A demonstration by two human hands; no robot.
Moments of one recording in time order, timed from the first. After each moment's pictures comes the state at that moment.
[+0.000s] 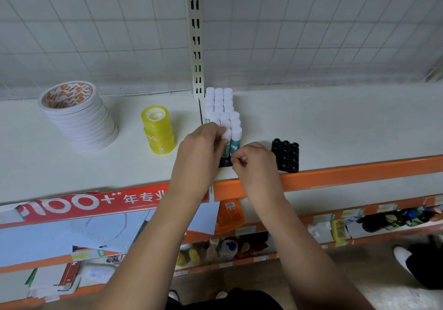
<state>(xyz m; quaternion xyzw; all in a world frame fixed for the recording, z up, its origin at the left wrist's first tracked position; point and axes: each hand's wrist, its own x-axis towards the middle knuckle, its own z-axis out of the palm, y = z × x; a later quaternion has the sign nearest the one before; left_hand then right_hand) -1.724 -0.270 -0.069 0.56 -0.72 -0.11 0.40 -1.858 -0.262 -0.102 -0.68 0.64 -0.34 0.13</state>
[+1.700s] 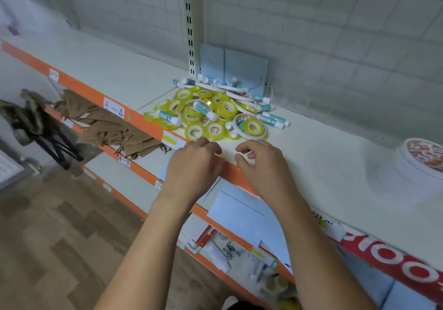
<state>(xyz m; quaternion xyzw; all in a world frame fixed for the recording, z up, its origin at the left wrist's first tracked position) -1.192 -0.095 -0.051 0.83 -0.52 0.03 0.18 -1.316 -0.203 -0.067 -0.87 0.34 -0.27 0.24</state>
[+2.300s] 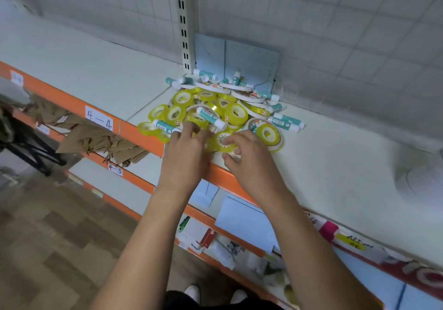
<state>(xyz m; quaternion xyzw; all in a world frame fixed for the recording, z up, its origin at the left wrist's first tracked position) -1.103 -0.134 -0.067 0.84 -0.51 0.02 0.18 -1.230 -0.215 -0.071 -0.87 0.35 -0.24 0.25</state>
